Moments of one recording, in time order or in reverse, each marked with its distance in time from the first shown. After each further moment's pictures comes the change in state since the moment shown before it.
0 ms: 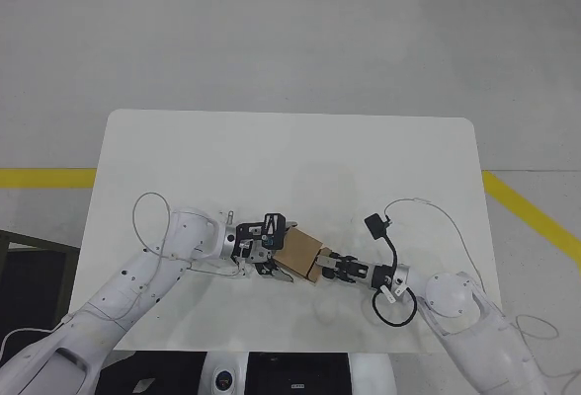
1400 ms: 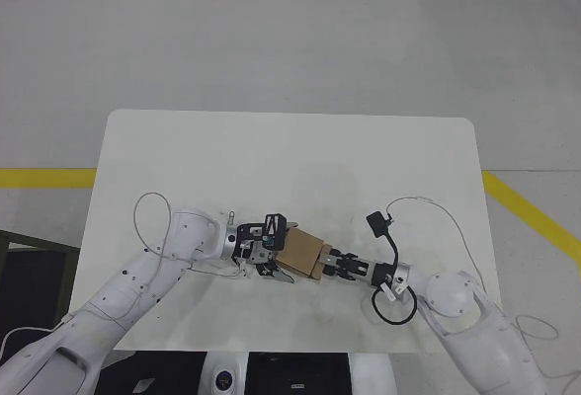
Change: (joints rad) left arm -0.005 0.001 0.012 0.001 -0.010 0.000 0.000; right arm -0.003 -0.004 0.007 -0.011 0.013 0.008 -0.019
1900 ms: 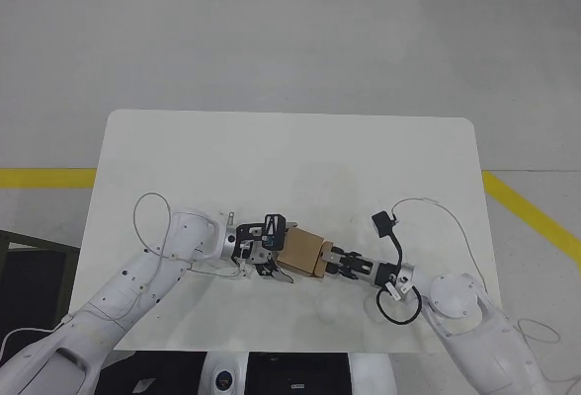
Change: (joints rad) left arm 0.004 0.000 -0.002 0.003 0.000 0.000 -0.002; right arm -0.020 0.000 0.022 0.005 0.040 -0.020 -0.005
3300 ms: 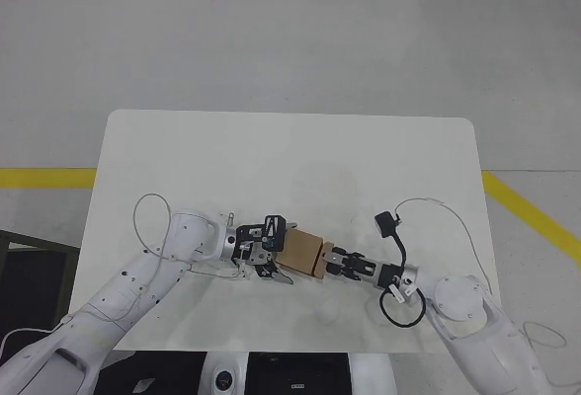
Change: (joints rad) left arm 0.002 0.006 0.007 -0.001 -0.003 0.000 -0.007; right arm -0.026 0.002 0.028 -0.038 -0.010 0.006 0.011
